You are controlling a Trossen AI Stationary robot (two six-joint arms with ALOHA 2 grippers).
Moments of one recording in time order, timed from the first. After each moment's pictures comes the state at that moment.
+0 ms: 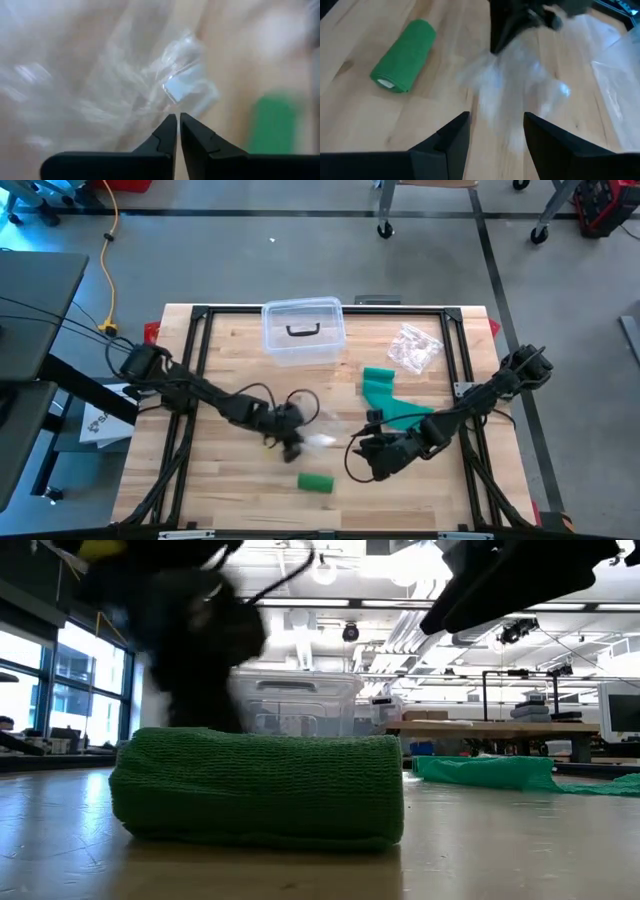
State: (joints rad) left arm -0.30 1.68 0.80 0.09 -0.08 -0.73; right arm 0.56 1.56 0.96 -0.23 0.52 0.10
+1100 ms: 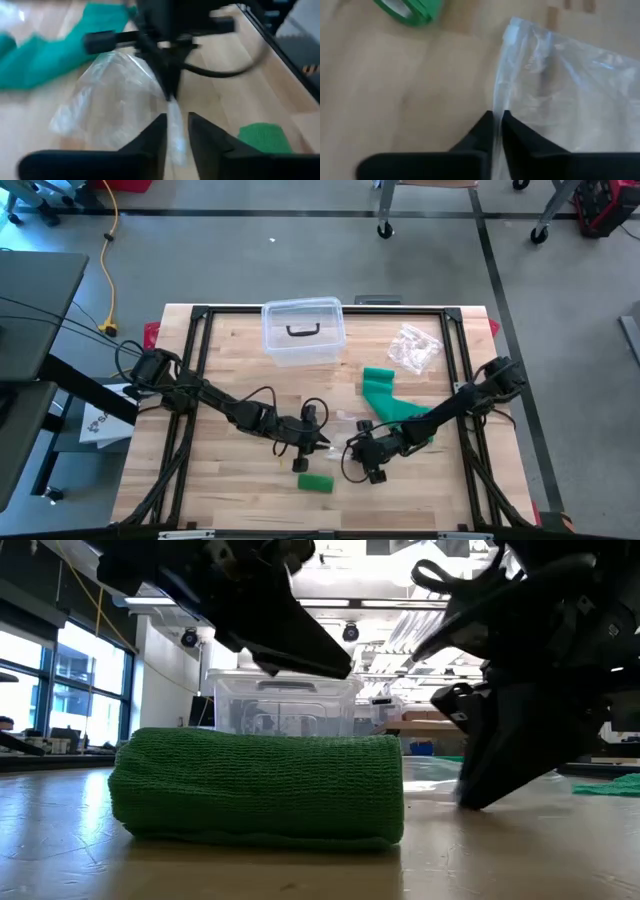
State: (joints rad) left arm -0.33 1.76 0.91 0.31 -0.16 -0.12; right arm 0.46 1.79 0.79 0.06 0.17 0.18
